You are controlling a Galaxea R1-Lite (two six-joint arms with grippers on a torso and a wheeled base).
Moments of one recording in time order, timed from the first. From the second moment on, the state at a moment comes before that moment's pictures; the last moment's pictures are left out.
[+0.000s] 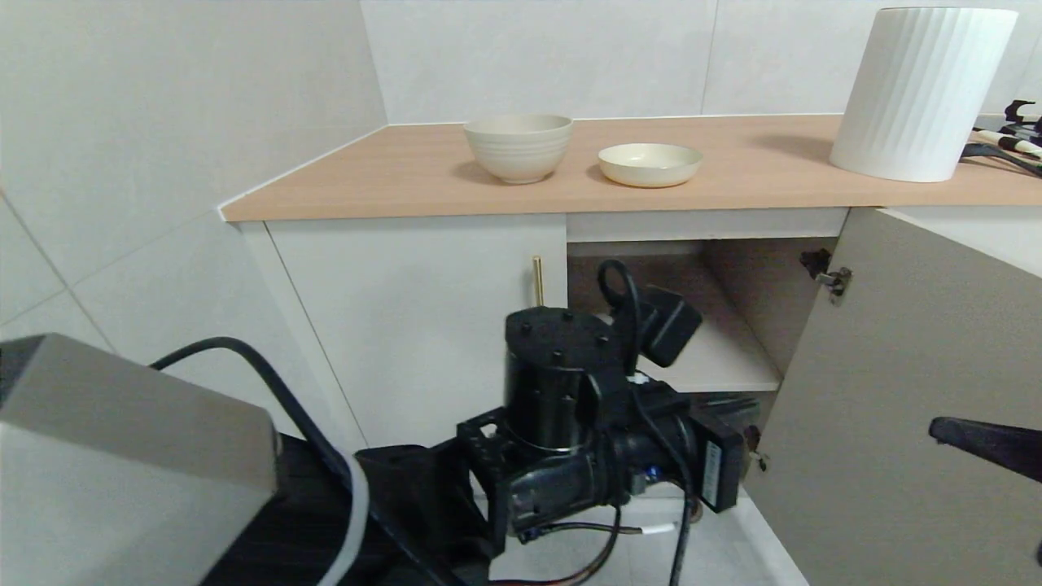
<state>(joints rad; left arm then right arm) -0.95 1.99 -1.00 -0.88 -0.22 -0.26 0.76 0.87 -0.47 -0.41 0.25 0.37</state>
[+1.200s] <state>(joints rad) -0.37 1.19 -0.69 -0.28 -0.12 -0.23 0.56 1.41 -0.84 -0.37 0.05 0.24</state>
